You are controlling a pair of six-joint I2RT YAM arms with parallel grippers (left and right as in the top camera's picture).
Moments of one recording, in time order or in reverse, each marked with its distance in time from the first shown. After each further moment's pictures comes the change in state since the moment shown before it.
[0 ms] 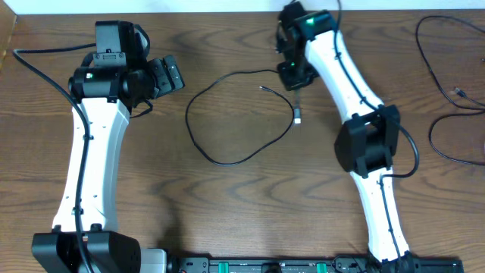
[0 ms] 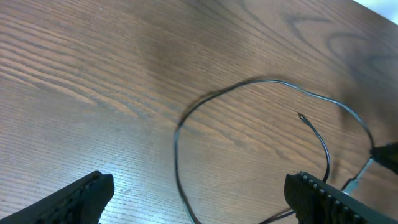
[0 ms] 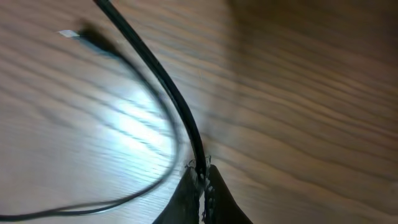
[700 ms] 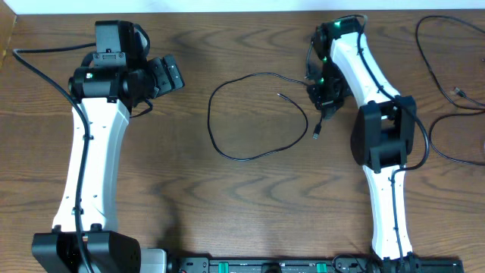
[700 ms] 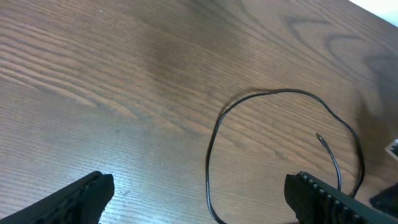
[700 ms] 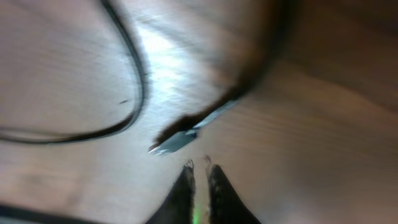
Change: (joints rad) left arm 0.000 0.000 0.000 0.005 0.000 0.000; right arm -0.097 0.000 -0.189 -0.212 -0.046 -0.118
